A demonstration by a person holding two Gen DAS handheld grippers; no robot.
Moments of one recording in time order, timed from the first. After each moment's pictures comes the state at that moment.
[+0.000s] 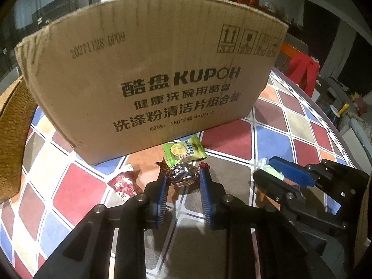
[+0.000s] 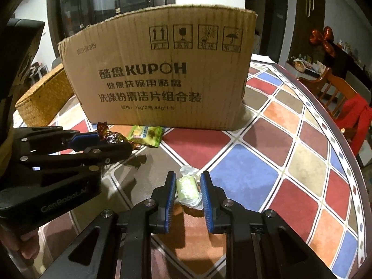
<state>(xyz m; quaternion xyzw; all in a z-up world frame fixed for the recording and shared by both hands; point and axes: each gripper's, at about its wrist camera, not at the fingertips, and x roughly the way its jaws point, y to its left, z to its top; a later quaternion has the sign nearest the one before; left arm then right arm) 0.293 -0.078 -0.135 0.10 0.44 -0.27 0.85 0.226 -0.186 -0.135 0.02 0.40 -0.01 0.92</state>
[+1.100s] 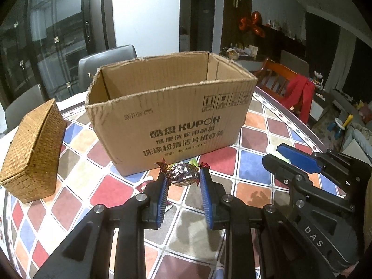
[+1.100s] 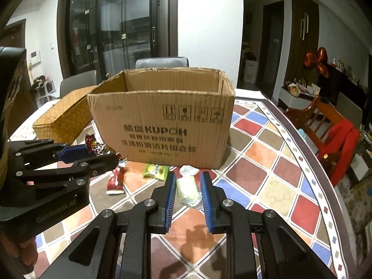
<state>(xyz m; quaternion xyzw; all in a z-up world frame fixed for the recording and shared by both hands) 0.246 -0.060 -0.059 0.09 0.37 -0.24 0.89 0.188 -0.186 -0.058 0.00 0.32 -0.02 0.95</state>
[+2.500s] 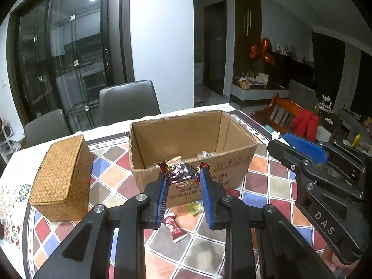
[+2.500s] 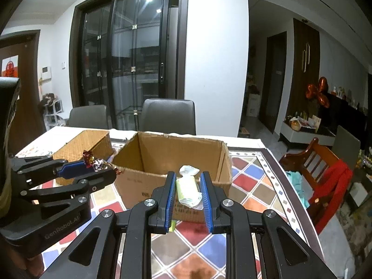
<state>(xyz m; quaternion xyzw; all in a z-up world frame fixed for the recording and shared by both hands) 0.242 -0.039 0.026 0.07 0.29 -0.21 0.93 0.191 -0.179 0.033 -0.02 0.22 0.00 0.97</state>
